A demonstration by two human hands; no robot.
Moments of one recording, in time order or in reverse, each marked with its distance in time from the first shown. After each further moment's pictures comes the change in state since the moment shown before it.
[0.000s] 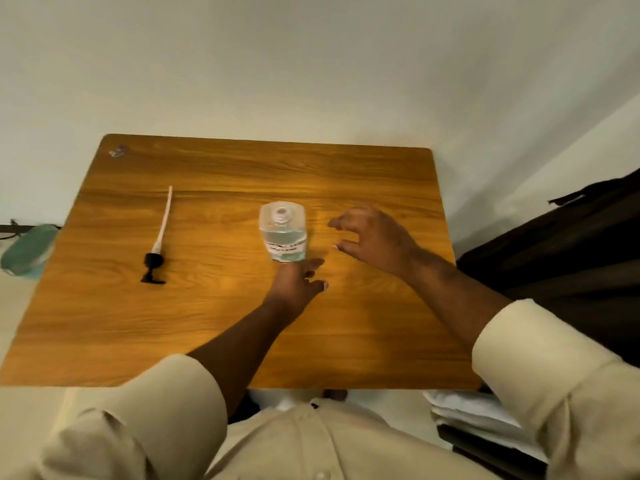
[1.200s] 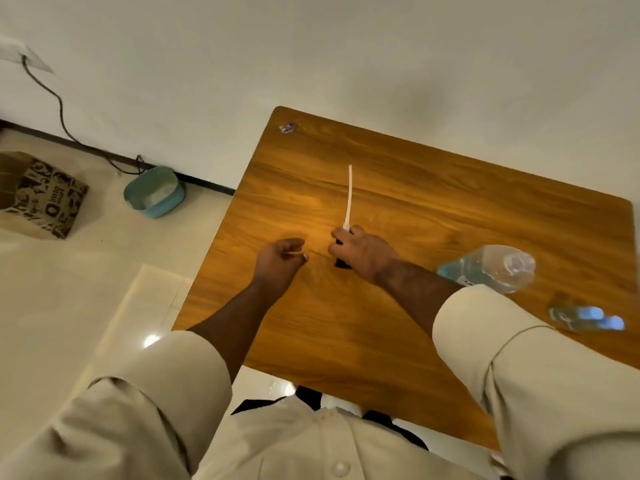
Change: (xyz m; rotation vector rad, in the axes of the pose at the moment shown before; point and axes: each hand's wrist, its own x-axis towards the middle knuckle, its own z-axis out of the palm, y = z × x) left_hand -0.013 -0.184 -0.298 -0.269 0.375 -0.247; right_hand 0.216 -0.206 0.204 -0.473 -0.404 -0.367
